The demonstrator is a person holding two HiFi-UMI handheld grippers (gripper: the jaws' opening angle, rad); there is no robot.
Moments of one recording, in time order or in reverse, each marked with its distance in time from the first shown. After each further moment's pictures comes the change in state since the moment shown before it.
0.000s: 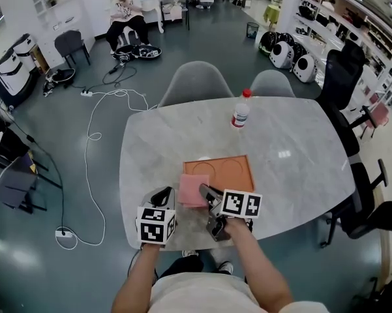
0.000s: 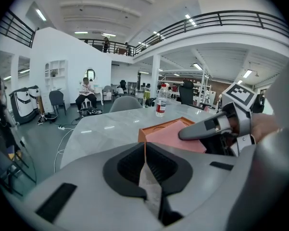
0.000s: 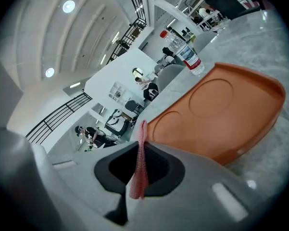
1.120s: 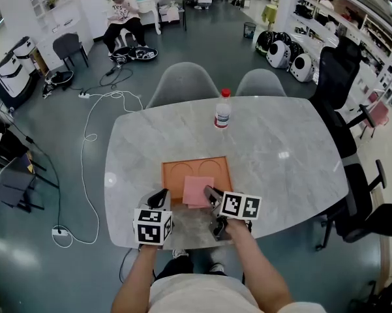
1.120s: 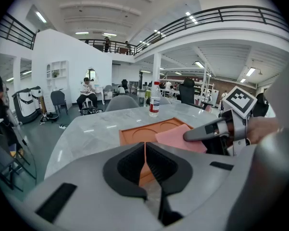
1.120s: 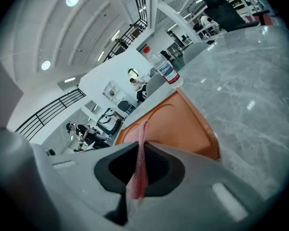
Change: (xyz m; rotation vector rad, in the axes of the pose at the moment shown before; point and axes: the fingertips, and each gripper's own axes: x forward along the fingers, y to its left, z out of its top) left arm 0.021 -0.065 0.008 -0.008 0.012 0.033; right arm -0.061 -0.074 0.031 -0.053 -0.006 -0.101
